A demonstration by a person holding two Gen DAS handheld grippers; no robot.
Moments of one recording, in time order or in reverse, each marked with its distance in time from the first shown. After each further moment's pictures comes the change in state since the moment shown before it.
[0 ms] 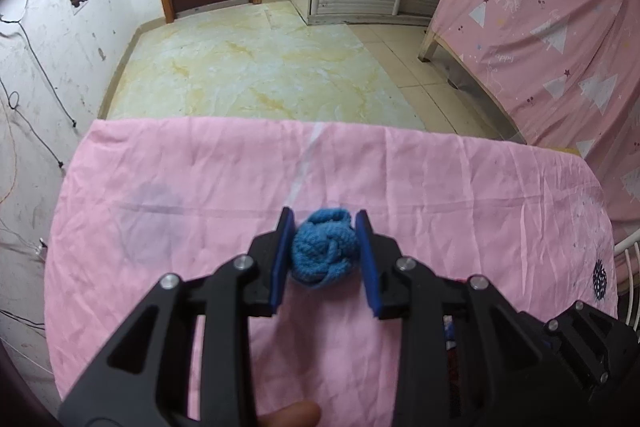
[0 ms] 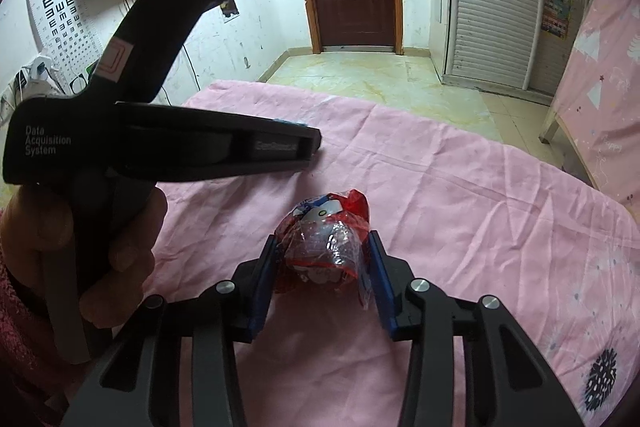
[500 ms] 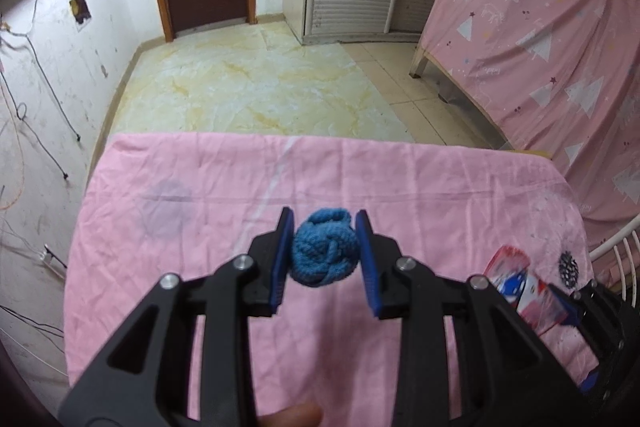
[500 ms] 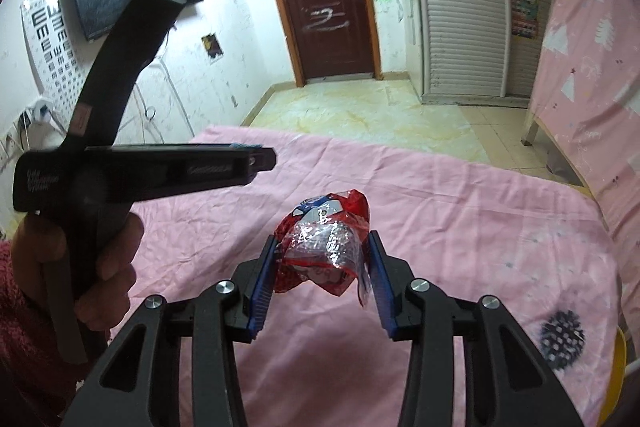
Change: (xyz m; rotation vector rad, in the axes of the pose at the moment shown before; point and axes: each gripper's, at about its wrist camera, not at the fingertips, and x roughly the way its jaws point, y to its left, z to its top) left arm -0.055 -0.027 -0.014 0.031 -0.079 -0.002; right arm -0.074 -0.027 -0.018 0.094 -0.134 -0.024
